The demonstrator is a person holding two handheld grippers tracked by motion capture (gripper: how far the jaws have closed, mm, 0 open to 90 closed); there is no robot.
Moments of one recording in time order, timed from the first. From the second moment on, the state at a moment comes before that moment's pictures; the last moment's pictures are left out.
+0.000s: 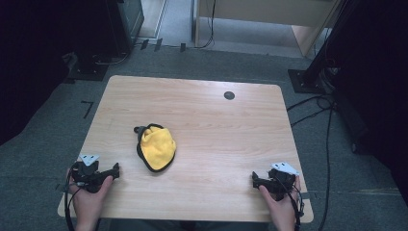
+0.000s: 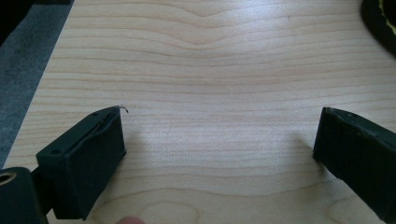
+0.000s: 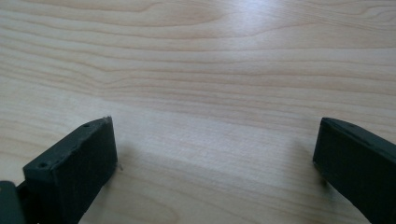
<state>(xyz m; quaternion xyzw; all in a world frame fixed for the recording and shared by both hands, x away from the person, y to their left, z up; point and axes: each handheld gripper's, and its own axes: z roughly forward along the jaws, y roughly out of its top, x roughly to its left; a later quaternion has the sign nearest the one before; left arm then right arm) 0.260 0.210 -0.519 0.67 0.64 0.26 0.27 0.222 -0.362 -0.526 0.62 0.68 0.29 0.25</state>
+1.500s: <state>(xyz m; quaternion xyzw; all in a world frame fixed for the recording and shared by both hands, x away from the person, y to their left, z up) 0.266 0.199 -0.518 0.69 0.62 0.25 0.27 0.269 -0.097 -0.460 0.40 0.78 0.44 0.20</state>
